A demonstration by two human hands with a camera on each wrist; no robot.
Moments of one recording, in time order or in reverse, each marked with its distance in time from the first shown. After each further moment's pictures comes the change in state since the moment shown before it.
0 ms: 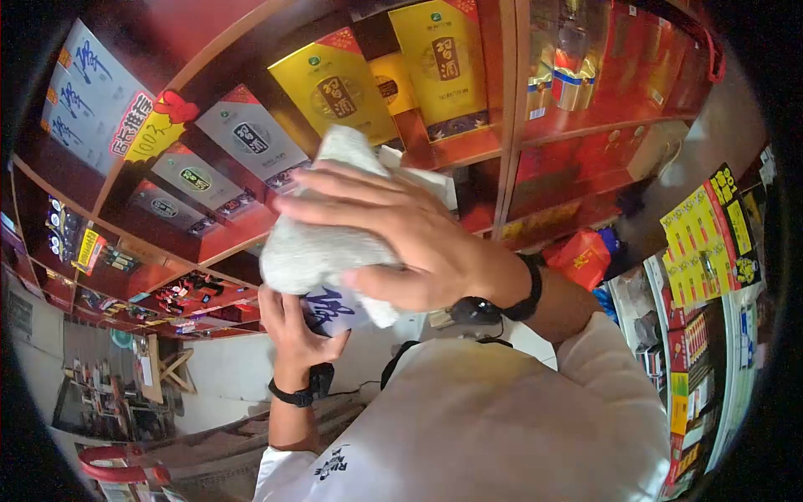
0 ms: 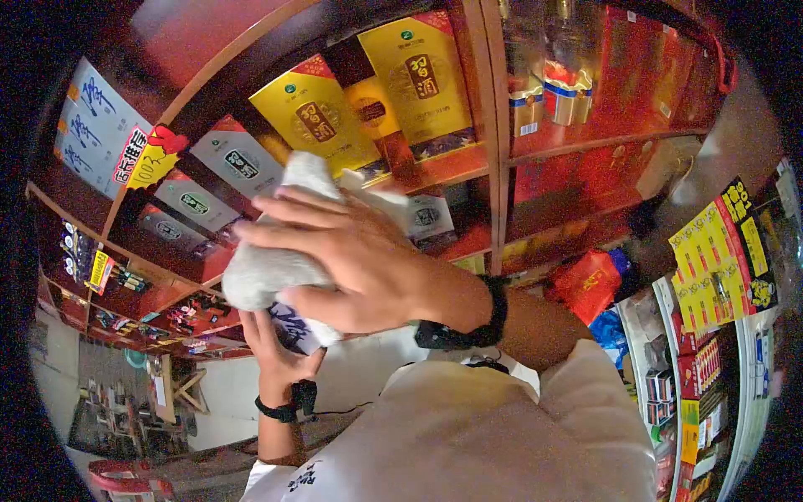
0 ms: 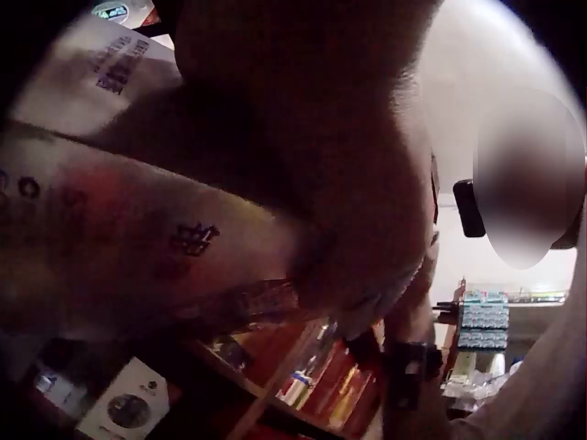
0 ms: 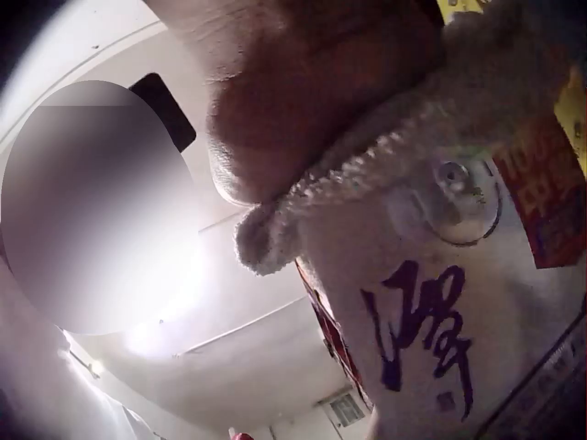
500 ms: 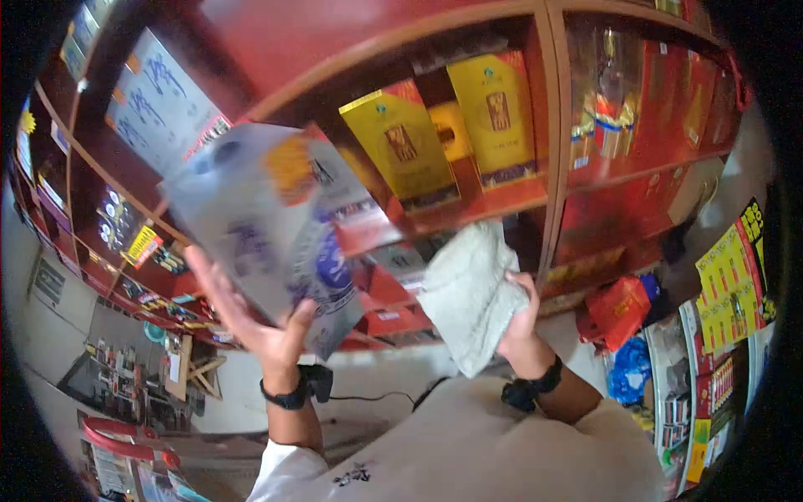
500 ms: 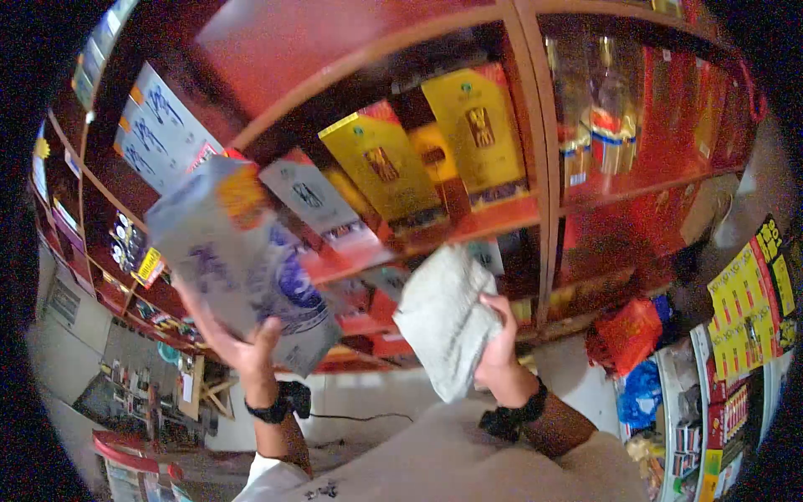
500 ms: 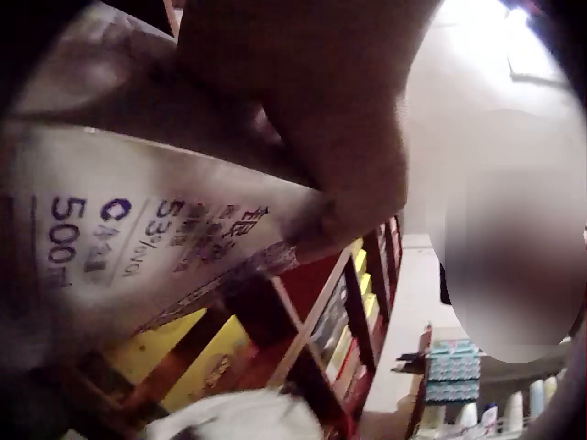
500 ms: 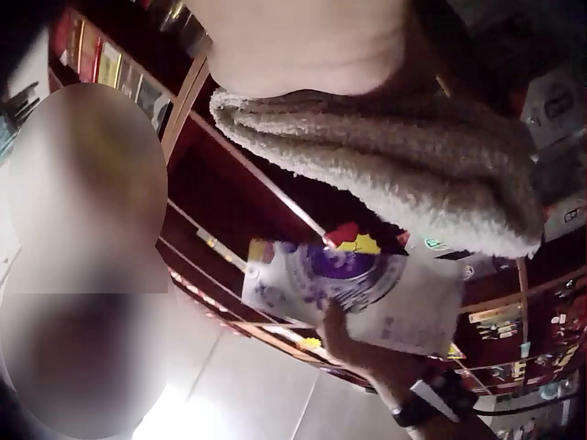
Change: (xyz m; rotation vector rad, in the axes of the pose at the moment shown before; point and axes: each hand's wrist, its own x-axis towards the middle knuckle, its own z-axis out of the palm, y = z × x) left_hand 0.088 -0.010 -0.075 -0.320 0.487 -0.134; right_hand -0.111 0.028 0.060 1.686 0.833 0.782
